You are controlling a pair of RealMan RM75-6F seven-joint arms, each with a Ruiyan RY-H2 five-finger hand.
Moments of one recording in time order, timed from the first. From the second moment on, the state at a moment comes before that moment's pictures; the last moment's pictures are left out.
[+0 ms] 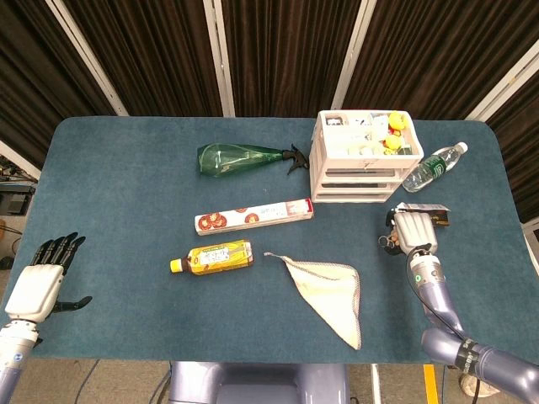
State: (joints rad) left arm -0.19 -1.12 -0.01 -1.72 1.39 1.28 0.12; right arm 0.59 -1.48 0.22 -1.30 -0.90 0.95 -0.47
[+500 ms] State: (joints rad) left arm -0.20 -1.12 -0.01 -1.72 1.38 1.27 0.12; right arm 0.61 -1.54 0.20 -1.21 -0.88 0.92 -0.45
